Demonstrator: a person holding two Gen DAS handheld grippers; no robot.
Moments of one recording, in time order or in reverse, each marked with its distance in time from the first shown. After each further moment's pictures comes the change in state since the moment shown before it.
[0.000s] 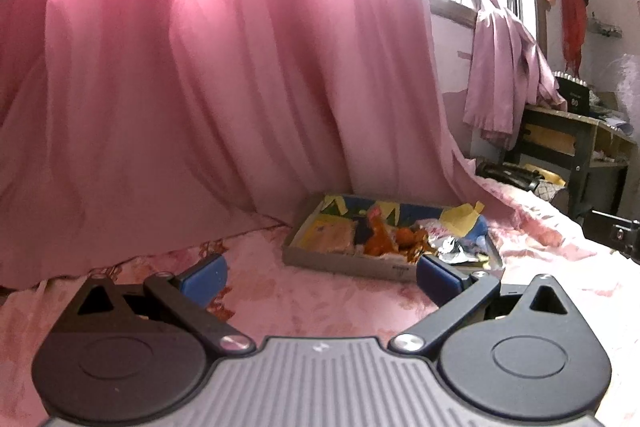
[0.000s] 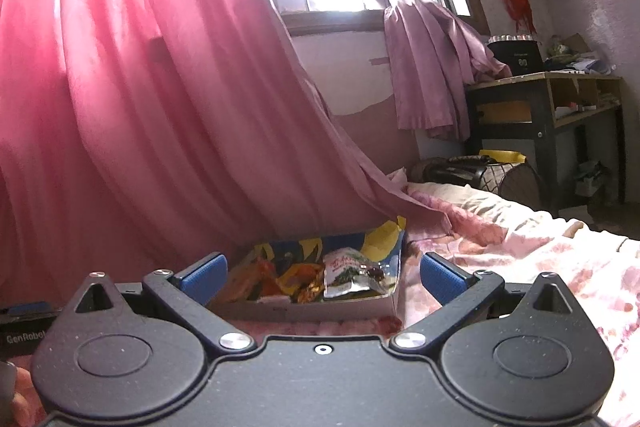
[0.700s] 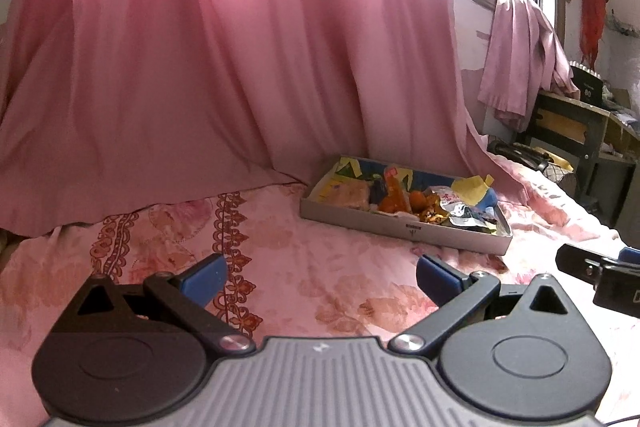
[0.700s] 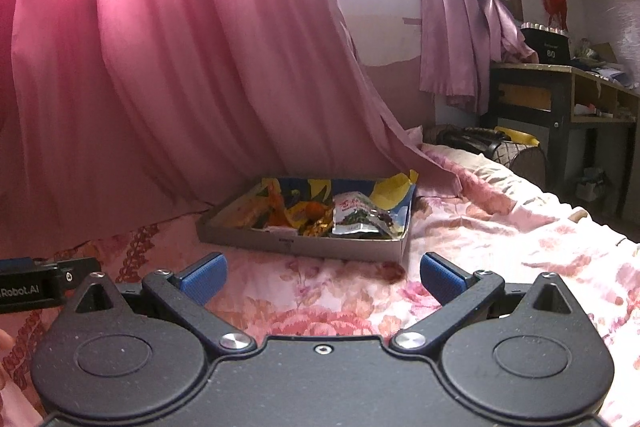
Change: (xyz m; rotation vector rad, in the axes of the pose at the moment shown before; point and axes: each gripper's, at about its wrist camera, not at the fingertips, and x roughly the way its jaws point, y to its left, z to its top) left arm -0.013 0.020 -0.024 -0.057 0.086 0.014; right arm 0.000 0.029 -0.030 -0.144 0.146 -0.001
